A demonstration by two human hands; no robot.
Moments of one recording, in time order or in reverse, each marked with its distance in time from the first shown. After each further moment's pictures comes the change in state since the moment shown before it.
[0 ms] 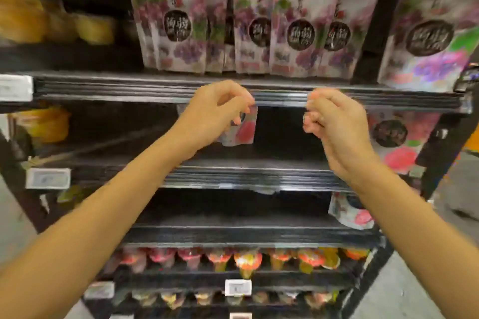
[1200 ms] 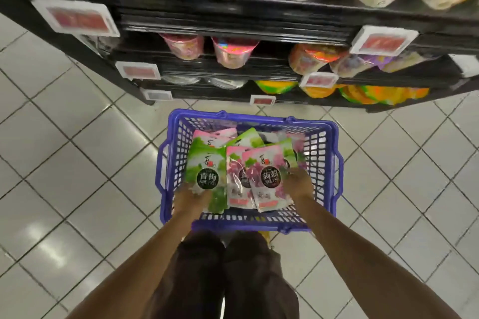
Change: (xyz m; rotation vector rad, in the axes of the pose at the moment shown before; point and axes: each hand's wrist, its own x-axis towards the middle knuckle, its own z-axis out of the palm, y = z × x) left_hand -0.742 -0.676 0.187 0.090 -0.198 -1.755; right_hand -0.633 0.757 -0.011 -0.866 -0.059 1.528
